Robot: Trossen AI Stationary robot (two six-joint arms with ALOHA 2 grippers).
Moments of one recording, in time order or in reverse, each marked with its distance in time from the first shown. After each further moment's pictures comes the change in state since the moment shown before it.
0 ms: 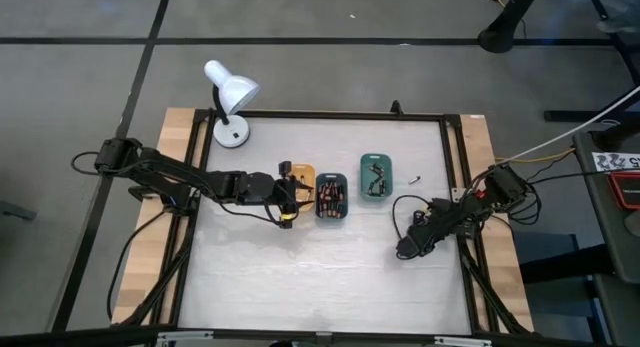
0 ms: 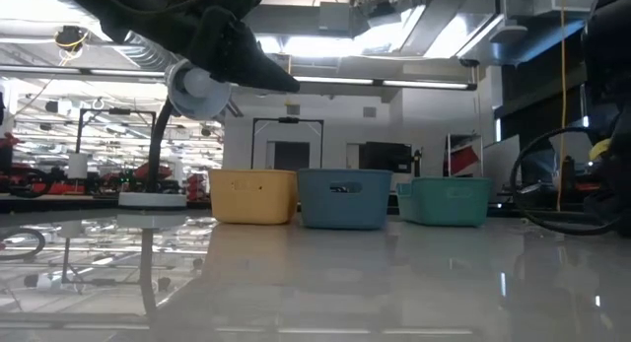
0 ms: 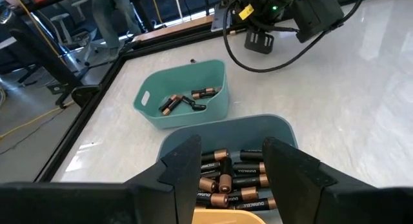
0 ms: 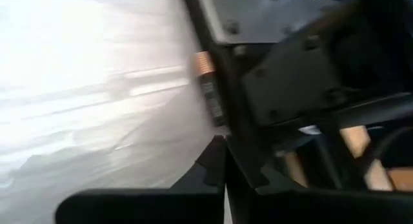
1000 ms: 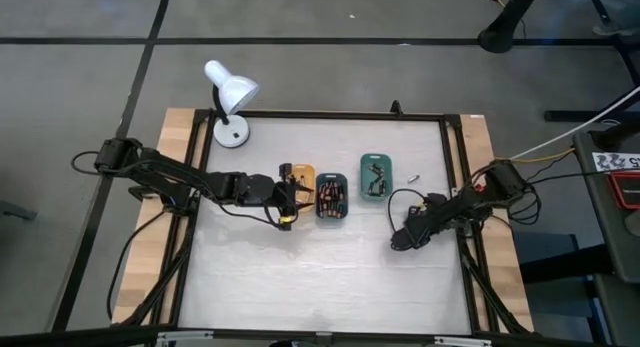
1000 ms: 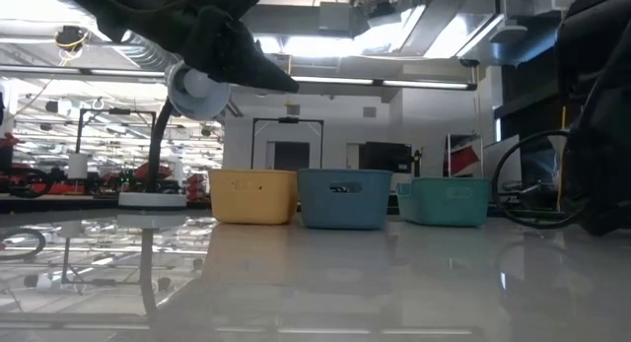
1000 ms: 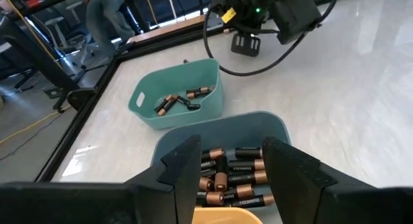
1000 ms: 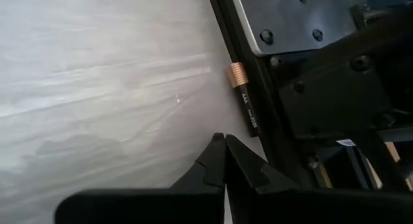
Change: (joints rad) left arm -0.013 0.000 0.000 -0.009 0.002 0.020; right arm -0.086 -0.019 0.000 0.037 -0.011 -0.046
